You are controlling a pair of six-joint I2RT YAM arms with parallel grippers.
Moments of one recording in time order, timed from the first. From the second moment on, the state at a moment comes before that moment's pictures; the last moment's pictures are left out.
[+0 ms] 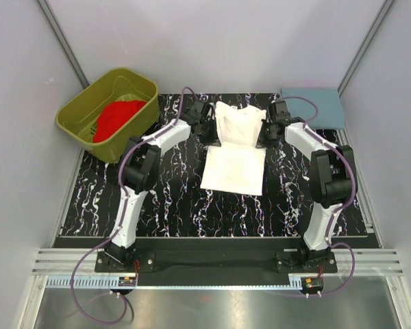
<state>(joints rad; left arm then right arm) -0.50 2.29 1.85 -0.48 0.29 -0.58 0.22 1.92 1.40 -0.48 -0.09 0.48</state>
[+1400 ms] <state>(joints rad) -0.43 1.96 1.33 -0.35 0.37 -0.50 0.19 1.63 1.13 -0.67 -0.31 0.43</state>
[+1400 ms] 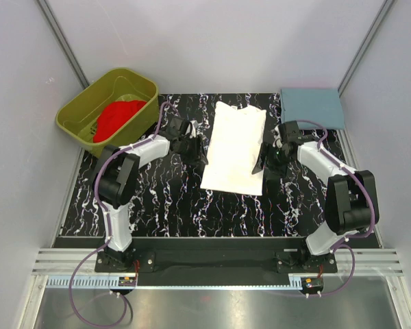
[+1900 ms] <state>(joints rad) -0.43 1.97 1.24 -0.33 0.38 -0.54 0.19 1.60 0.85 -0.56 -0.37 0.49</state>
